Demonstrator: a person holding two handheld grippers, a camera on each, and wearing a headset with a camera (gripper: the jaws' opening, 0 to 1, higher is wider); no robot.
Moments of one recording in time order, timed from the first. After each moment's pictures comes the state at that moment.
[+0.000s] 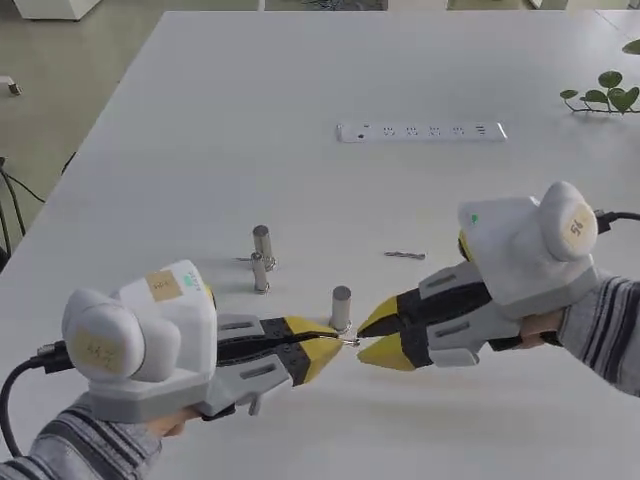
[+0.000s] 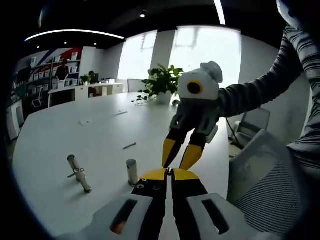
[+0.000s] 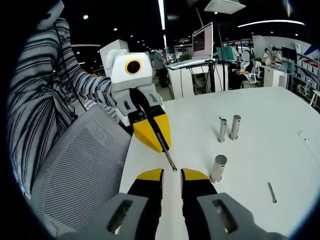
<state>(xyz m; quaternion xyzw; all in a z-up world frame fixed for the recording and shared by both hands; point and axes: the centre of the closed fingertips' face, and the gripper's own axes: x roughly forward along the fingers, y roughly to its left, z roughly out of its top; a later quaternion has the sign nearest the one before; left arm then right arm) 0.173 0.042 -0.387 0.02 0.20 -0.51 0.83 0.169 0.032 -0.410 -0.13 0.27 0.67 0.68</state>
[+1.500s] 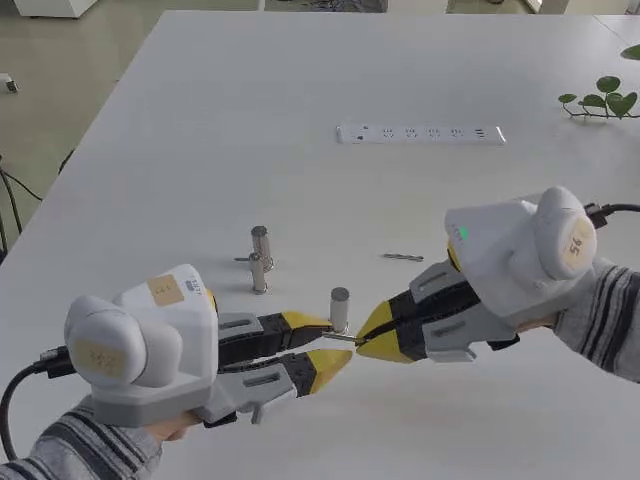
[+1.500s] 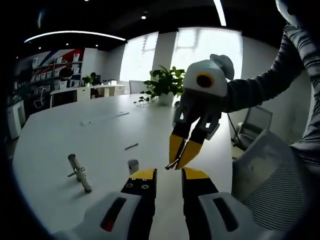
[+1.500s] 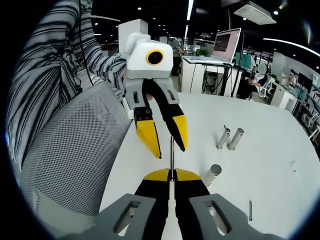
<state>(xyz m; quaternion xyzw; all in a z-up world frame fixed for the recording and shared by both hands) 0.179 0.041 -0.393 0.02 0.19 -0.49 0.85 0.174 0.031 -0.408 -0.25 0.22 0.68 0.65</state>
